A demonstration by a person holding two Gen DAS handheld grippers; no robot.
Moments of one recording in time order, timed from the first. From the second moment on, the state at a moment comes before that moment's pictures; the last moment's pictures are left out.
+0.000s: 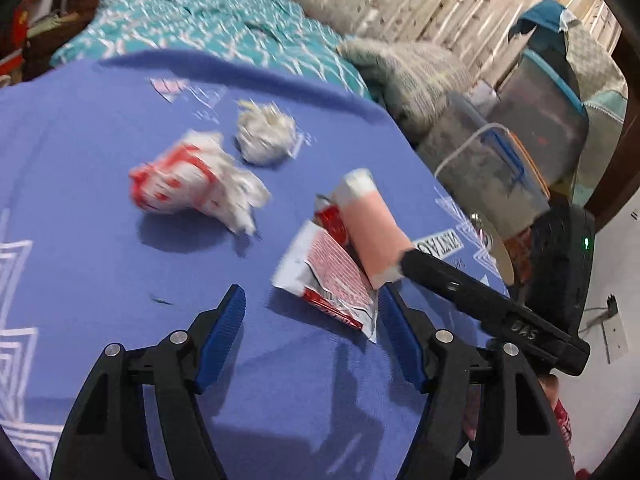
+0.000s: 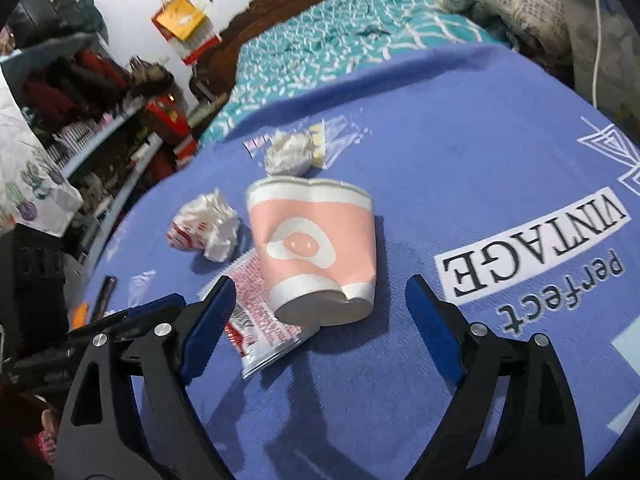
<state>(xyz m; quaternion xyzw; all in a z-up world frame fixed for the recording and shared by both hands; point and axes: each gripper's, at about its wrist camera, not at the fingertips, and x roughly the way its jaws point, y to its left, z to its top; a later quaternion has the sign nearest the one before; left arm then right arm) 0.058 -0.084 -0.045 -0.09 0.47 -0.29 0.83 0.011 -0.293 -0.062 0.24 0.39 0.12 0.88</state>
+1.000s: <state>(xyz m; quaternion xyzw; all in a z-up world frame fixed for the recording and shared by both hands) 0.052 -0.330 0.004 0.00 0.47 -0.49 0.74 -0.151 -0.539 -0.065 0.35 0.25 -0.16 0.89</state>
